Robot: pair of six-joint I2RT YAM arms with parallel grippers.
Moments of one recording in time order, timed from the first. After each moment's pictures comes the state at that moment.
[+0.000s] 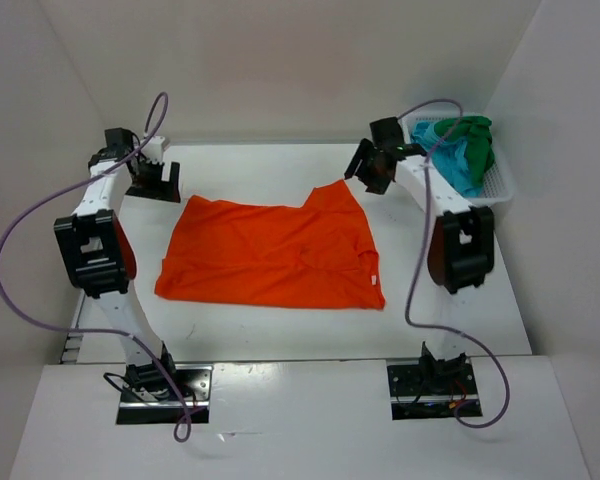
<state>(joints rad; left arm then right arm) 0.25 1.91 1.65 -0.74 0.31 0.36 0.23 1.85 1.62 -0.62 -0.01 0.71</state>
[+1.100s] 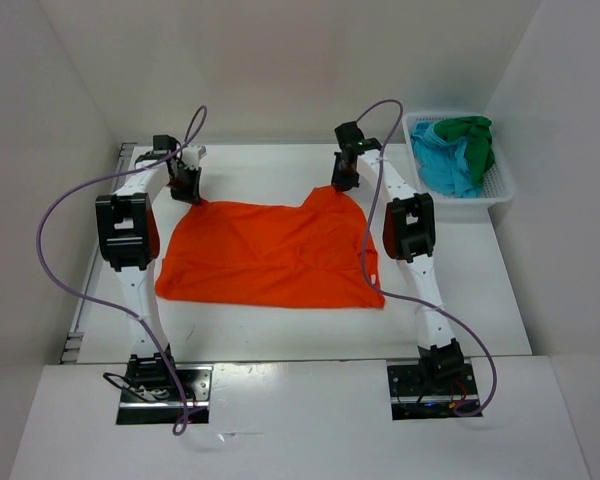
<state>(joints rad) 0.10 2.31 1.87 -0.66 0.30 0.23 0.30 2.61 2.42 -0.86 0.04 0.46</state>
